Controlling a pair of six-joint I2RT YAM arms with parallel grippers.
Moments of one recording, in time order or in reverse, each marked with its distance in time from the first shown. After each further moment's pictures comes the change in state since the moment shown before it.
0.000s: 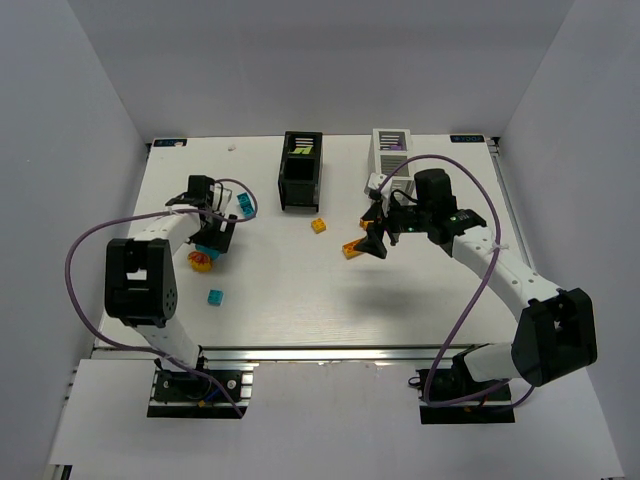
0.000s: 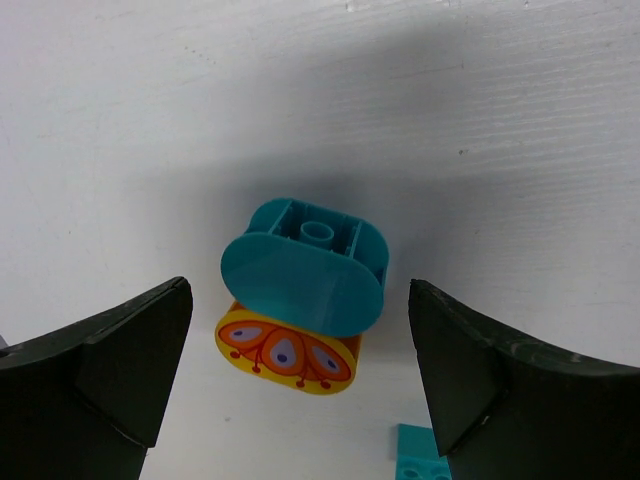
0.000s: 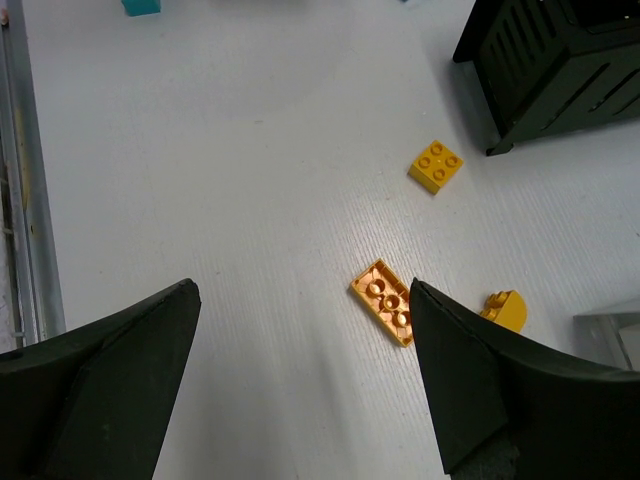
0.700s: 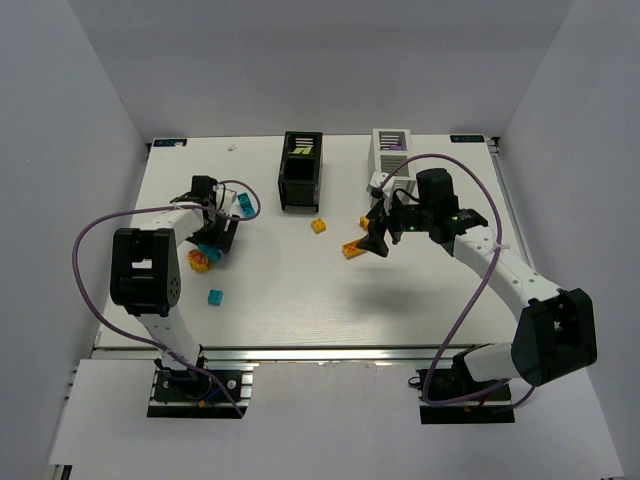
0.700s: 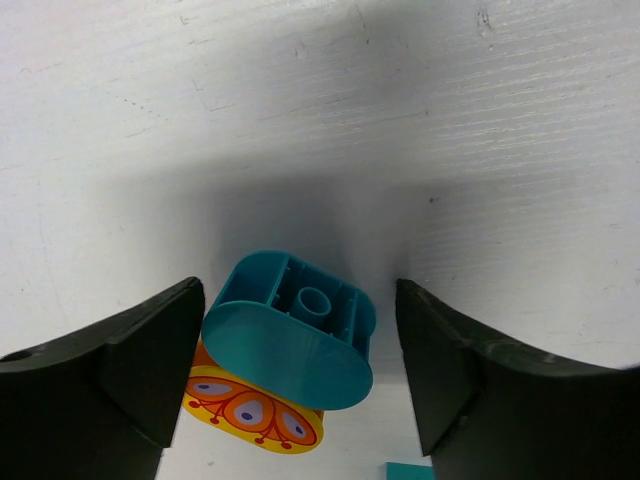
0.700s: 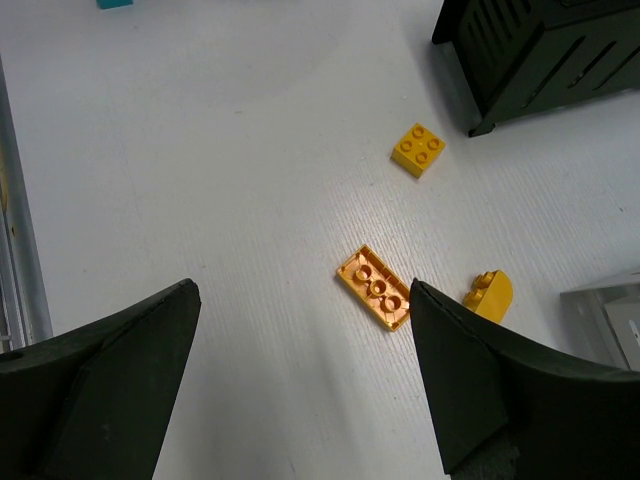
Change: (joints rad) left arm 0.000 0.103 0.034 0.035 0.068 0.018; right arm -0.015 0.000 0.000 -0.005 0.039 0.010
